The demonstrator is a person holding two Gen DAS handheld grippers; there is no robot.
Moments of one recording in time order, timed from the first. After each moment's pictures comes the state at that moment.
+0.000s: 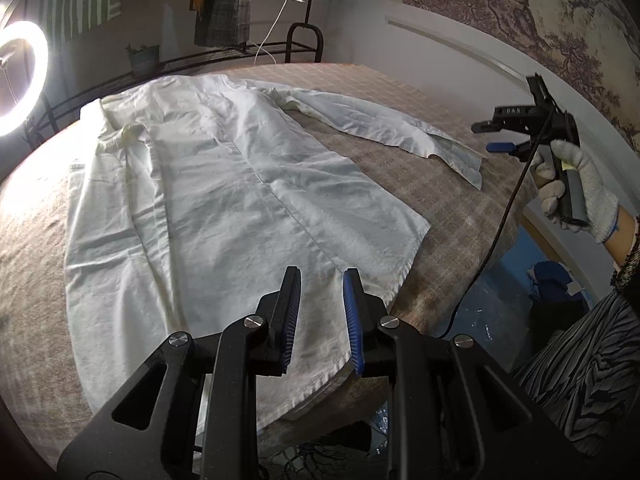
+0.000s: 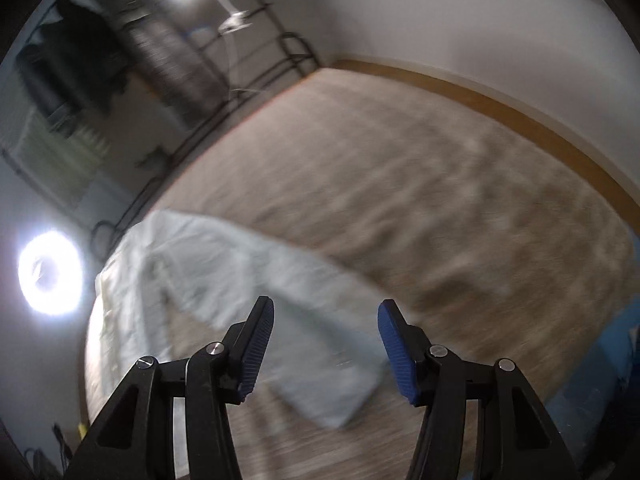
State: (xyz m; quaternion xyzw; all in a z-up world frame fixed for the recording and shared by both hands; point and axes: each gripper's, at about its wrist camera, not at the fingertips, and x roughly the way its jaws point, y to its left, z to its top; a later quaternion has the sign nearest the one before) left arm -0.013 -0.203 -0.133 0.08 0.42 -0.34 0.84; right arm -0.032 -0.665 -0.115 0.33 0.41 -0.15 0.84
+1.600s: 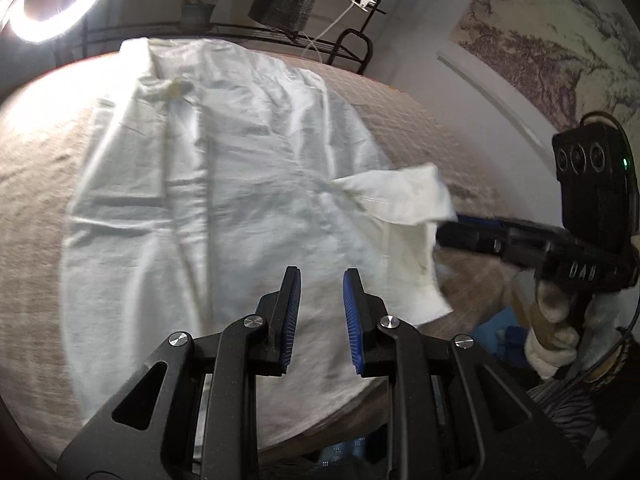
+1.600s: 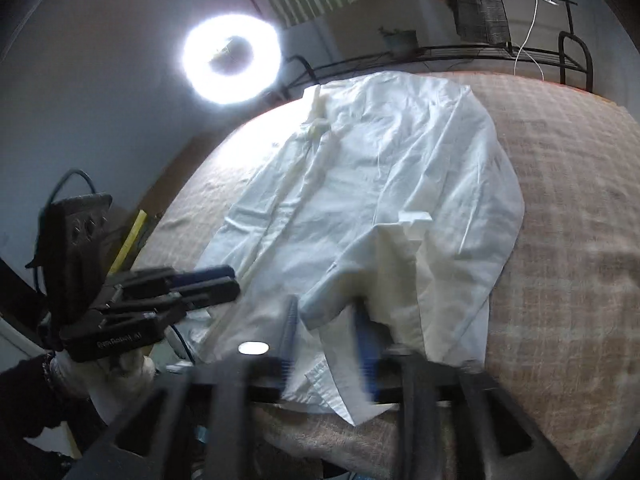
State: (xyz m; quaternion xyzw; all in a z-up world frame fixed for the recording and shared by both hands) left arm 0.030 -0.167 -0.139 -0.07 0.46 -0.30 0.83; right arm -0.003 -0.394 -0.099 0.12 0.46 0.23 0.85
